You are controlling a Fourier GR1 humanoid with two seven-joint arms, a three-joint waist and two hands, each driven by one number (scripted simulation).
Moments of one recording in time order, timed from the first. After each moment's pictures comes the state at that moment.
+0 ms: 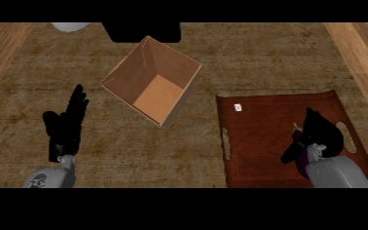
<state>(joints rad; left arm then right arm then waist) -0.09 0.22 -0.03 -1.32 0.09 0.27 0.02 -0.17 -0.35 0.20 -1.40 0.76 0.20 1.04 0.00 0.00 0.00</state>
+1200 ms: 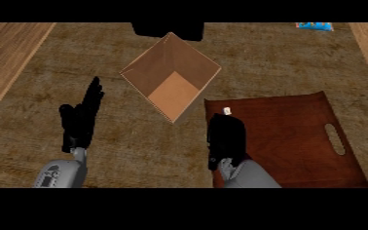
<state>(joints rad) -0.14 0.17 -0.05 -1.33 0.03 0.20 0.05 -0.32 -0.05 0.65 -1.40 0.98 0.11 1.00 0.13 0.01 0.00</state>
